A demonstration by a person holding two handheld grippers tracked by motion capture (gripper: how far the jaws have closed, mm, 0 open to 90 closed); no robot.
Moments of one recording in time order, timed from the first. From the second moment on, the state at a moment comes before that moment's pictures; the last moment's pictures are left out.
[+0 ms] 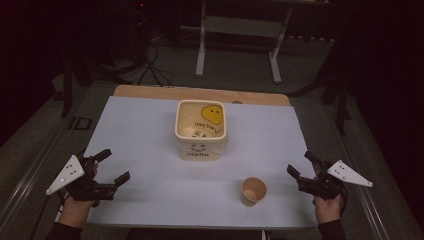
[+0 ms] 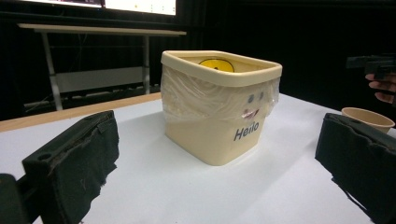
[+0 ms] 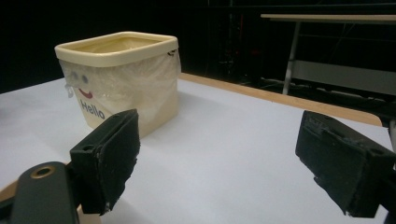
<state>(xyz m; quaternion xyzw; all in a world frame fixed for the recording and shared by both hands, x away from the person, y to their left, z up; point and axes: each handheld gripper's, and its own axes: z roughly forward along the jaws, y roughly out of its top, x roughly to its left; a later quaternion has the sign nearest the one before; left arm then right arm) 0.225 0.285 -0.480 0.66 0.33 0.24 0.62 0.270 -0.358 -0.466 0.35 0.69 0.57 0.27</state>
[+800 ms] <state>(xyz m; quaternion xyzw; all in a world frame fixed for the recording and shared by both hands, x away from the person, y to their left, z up) 0.224 0.285 -0.480 0.67 0.33 0.24 0.62 0.279 -0.354 -0.471 0.33 0.72 0.57 0.21</state>
